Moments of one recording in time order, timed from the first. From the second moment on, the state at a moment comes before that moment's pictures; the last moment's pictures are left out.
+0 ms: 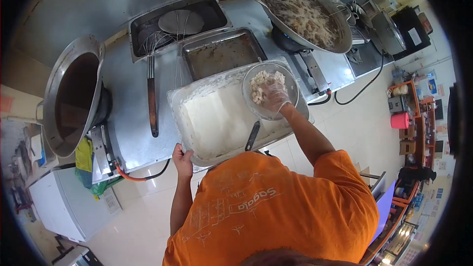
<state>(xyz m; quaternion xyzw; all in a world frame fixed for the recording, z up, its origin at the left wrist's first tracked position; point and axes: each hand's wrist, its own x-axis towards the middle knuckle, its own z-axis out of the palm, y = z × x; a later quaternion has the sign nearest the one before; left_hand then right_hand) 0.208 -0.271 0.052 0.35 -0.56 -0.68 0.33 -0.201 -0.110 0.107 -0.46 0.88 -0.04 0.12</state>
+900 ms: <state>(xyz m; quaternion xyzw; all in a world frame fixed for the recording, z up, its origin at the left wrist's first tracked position) 0.196 -0.267 0.063 0.35 -0.55 -0.66 0.37 -0.196 -0.062 0.335 -0.31 0.85 -0.30 0.29</state>
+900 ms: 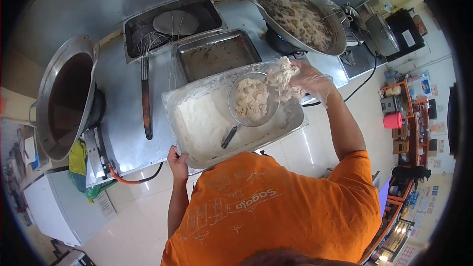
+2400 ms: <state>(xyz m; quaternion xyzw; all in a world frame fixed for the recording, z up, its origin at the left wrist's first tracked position) 0.191 -0.258 0.087 0.40 -0.56 -0.62 0.37 -0.669 -0.203 0.541 -0.52 0.65 0.37 -0.41</state>
